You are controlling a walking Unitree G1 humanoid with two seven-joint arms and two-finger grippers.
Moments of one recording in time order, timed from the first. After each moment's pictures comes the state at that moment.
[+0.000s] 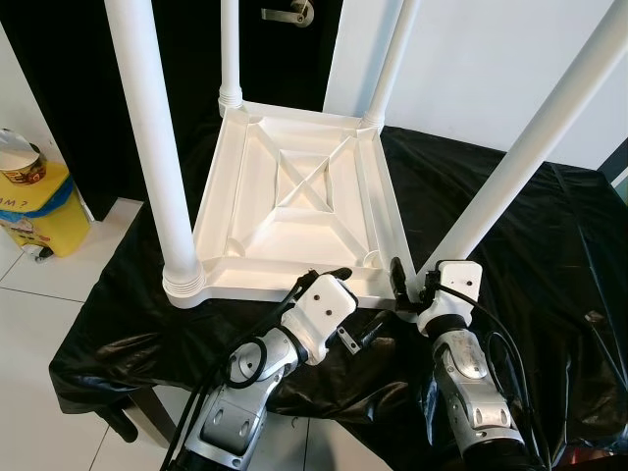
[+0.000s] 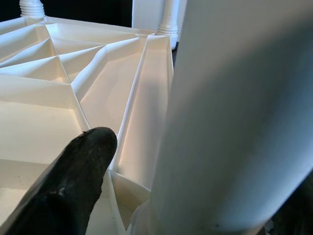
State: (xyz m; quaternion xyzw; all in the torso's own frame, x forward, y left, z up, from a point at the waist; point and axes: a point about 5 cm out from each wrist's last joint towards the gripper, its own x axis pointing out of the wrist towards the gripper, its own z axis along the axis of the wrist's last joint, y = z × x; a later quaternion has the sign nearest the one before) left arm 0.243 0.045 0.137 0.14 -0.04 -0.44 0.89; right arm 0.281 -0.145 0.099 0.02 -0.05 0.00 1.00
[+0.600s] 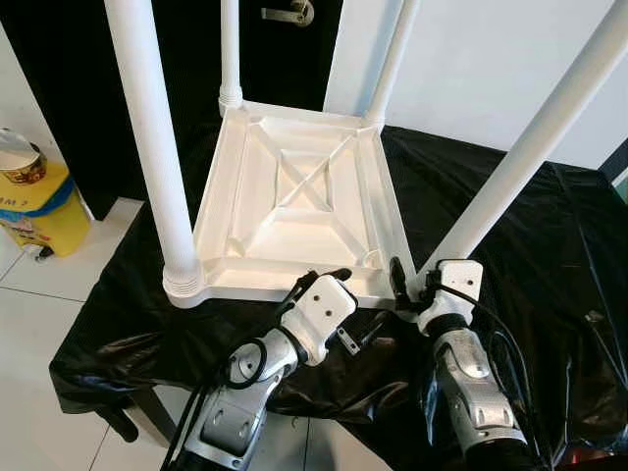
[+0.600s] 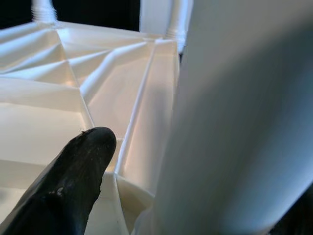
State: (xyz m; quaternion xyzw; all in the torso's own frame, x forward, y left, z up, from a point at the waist) left arm 0.243 0.045 0.137 0.14 -0.04 -0.44 0.89; right arm 0.281 -0.150 0.105 0.02 -0.06 0.03 1.00
